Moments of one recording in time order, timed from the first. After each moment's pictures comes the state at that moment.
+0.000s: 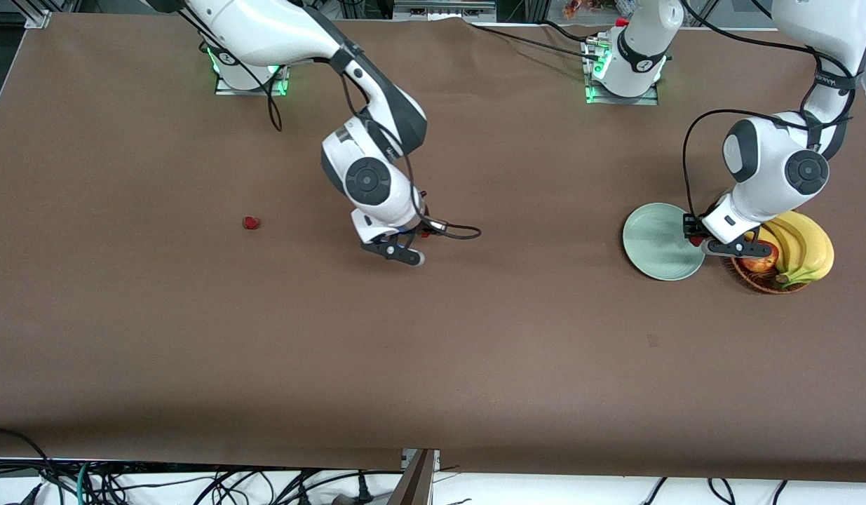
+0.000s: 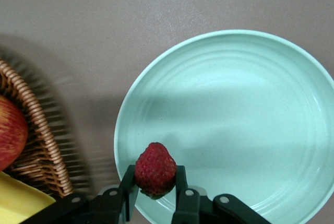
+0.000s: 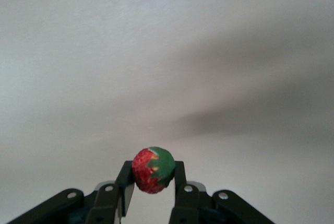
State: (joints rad) left arm 0.01 0.26 0.16 -2.35 0.01 2.53 0.25; right arm 0.60 0.73 0.17 -1.47 0.17 2.24 0.99
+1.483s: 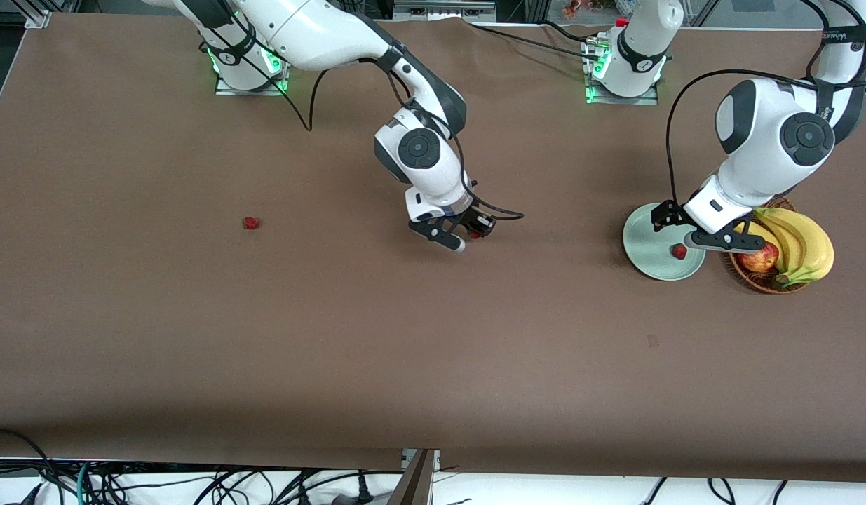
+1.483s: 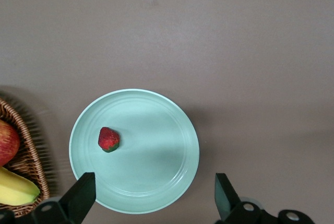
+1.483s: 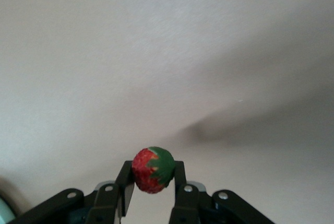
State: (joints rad) left arm -0.01 0.07 -0.02 -2.22 0.01 2.26 0.04; right arm 0.74 0.84 0.16 -1.37 0.13 2.49 1.27
